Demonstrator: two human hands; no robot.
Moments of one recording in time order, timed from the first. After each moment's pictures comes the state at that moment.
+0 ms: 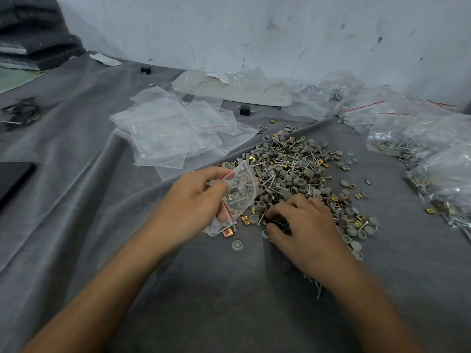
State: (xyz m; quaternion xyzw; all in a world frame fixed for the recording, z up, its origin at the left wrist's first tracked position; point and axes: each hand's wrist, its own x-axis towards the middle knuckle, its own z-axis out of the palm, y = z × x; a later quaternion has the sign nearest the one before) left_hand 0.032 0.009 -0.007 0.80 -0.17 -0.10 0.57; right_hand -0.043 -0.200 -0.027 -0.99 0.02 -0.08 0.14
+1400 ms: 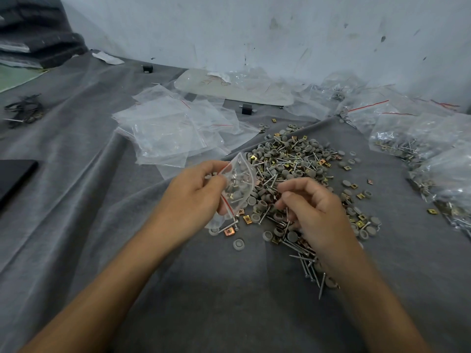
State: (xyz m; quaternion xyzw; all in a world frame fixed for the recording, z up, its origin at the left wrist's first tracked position) left_hand 0.031 0.009 -0.003 0.81 -0.16 -0.04 0.55; right_hand -0.039 -0.198 -0.014 -0.79 0.05 -0.15 0.59
